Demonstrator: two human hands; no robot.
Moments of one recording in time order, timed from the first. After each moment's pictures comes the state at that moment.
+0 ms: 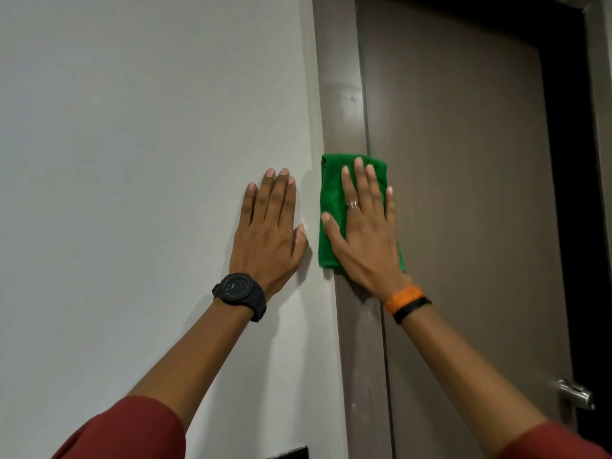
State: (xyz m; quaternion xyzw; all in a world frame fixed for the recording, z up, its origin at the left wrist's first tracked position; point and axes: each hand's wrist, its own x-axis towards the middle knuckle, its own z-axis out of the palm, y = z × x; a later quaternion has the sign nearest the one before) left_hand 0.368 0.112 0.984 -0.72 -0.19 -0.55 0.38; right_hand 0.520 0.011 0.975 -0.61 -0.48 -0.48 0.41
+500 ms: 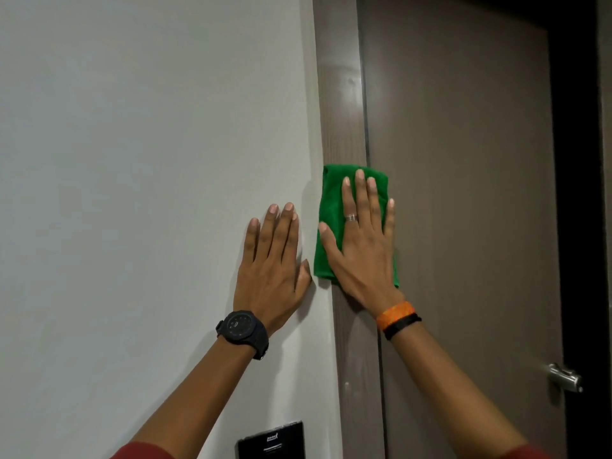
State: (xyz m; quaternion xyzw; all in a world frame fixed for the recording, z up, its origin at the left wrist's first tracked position) left_hand 0.369 0.109 0.911 -0.74 -0.21 -0.52 0.37; right_hand 0.513 0.011 0.936 -0.64 -0.46 -0.46 0.41
